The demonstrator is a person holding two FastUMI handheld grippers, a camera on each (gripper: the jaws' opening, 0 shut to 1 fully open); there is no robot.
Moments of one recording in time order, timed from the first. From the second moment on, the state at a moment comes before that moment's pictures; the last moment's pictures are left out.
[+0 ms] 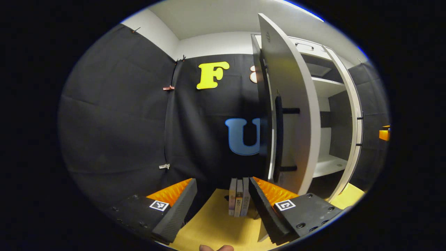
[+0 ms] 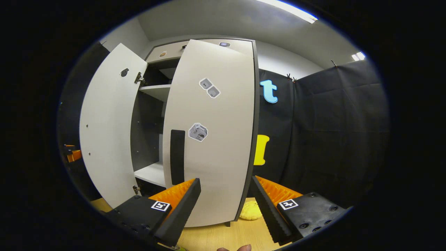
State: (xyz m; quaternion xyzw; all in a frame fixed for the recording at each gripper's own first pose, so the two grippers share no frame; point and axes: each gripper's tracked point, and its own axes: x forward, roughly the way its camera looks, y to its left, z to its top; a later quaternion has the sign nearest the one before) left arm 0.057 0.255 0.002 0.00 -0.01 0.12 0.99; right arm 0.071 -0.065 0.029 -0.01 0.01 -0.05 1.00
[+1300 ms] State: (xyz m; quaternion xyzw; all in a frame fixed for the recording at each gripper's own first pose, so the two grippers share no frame) left arm 0.122 0.061 0.015 -0.02 -0.01 0.01 1.00; right arm 0.080 -0.091 0.016 0.04 0.04 -0.05 1.00
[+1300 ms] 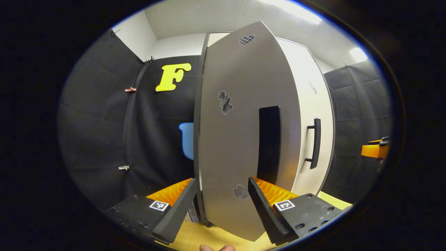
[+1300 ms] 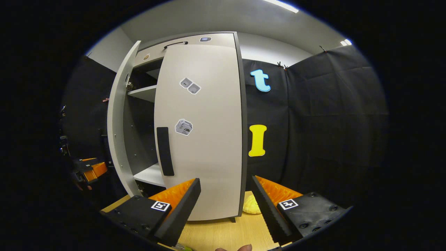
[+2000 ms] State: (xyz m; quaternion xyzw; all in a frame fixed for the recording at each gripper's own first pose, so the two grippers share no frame) left arm 0.170 0.027 0.015 -0.03 0.00 0.00 1.00; right arm 0.092 -0.089 0.016 0.05 0.04 -0.04 1.00
